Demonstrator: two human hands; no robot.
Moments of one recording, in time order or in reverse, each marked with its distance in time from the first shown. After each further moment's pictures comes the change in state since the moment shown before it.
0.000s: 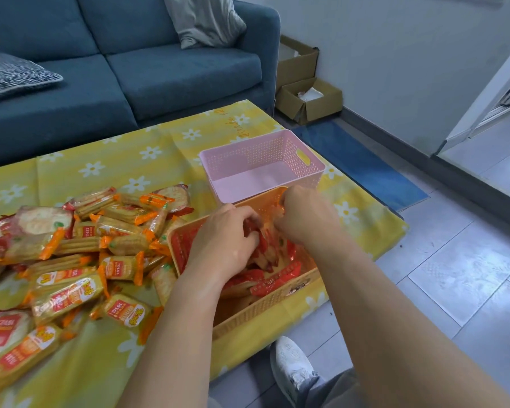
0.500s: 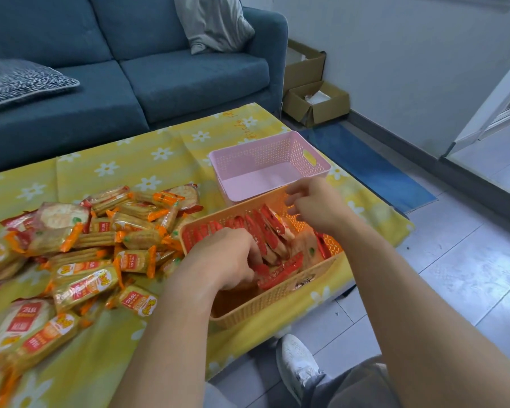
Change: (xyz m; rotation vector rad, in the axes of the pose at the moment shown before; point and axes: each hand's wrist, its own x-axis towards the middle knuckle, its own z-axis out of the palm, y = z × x) left_hand -0.025 0.008 -0.027 0.285 -0.433 -0.048; right_hand 0.001 0.015 -0.017 0.552 -0.148 0.070
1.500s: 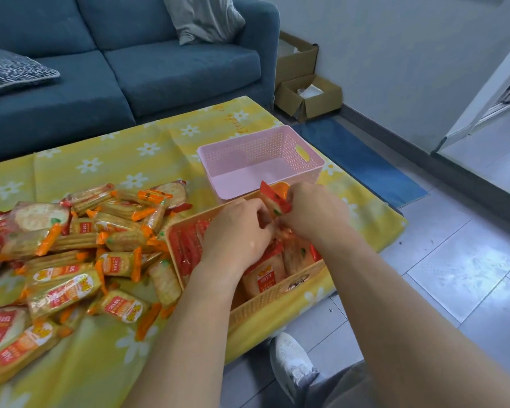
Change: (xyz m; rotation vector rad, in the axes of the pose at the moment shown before) left_hand 0.042 0.021 0.018 -0.263 0.442 0.032; right_hand 0.002 0.006 0.012 -0.606 0.149 -0.043
